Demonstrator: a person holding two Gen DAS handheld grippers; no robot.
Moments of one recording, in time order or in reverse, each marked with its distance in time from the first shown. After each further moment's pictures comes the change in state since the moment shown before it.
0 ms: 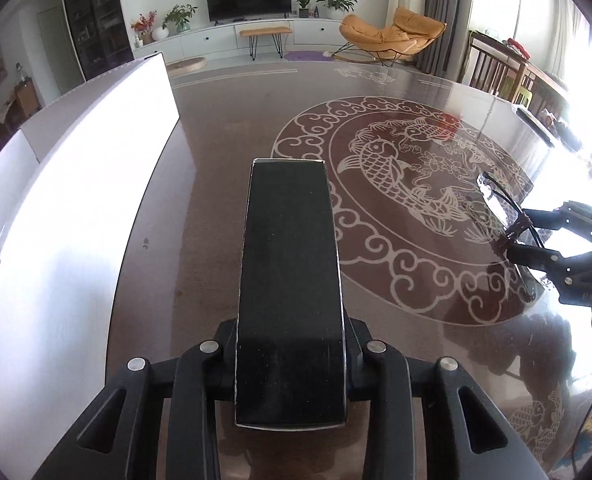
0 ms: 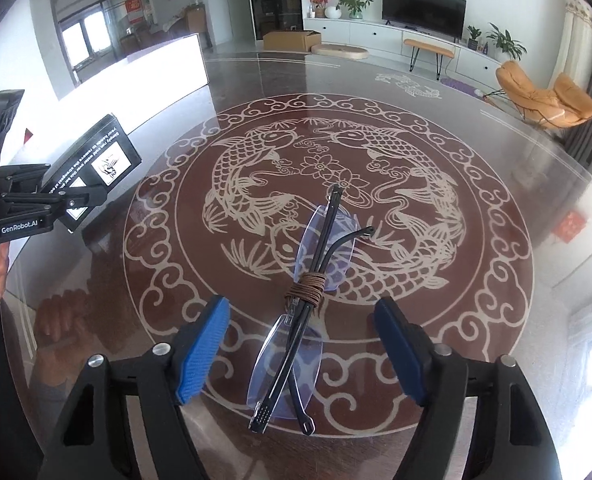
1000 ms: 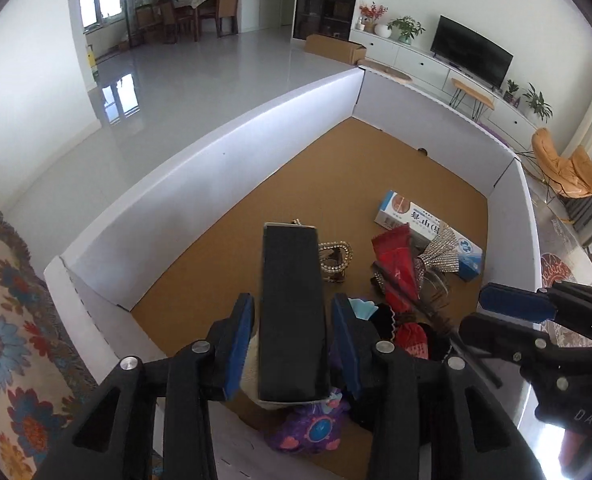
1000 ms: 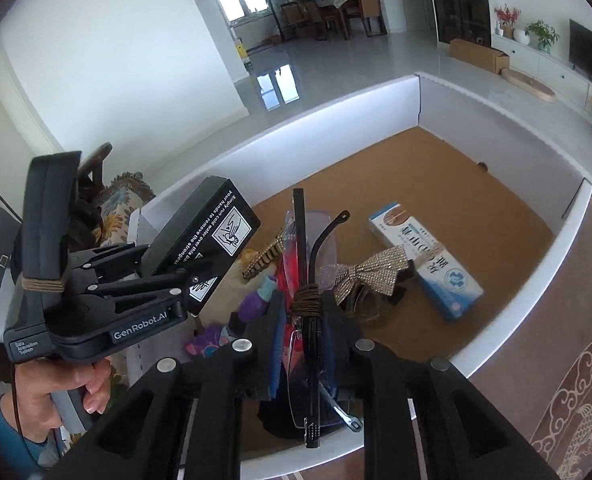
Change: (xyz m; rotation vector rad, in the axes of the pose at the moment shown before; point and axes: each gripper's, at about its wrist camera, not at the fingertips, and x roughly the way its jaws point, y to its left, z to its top) left arm -0.125 0.285 -0.093 -0.639 -0.028 0.336; right arm 0.048 0.386 0.189 -0.333 0.113 0.494
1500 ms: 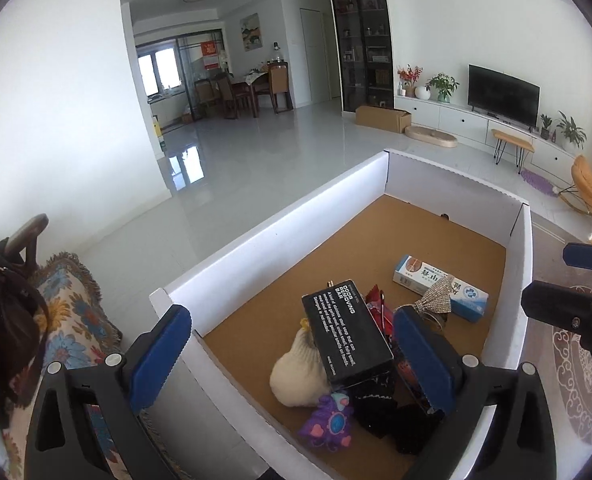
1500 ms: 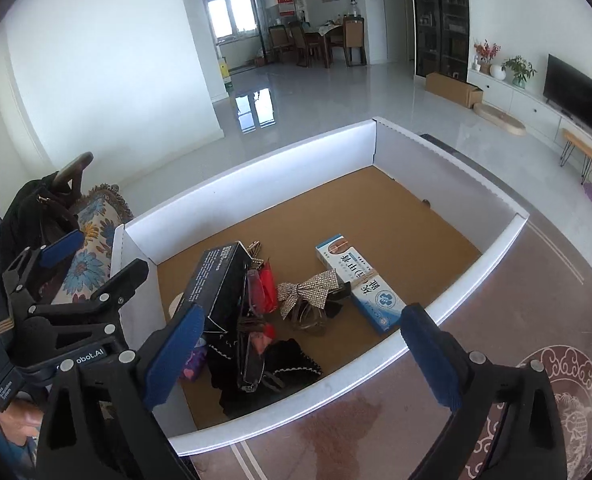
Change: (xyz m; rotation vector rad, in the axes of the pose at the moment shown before) left arm -0.079 -0.034 -0.012 0.001 -0.271 0.237; right arm -0.095 -0.016 -0.001 -0.045 -0.181 -0.155
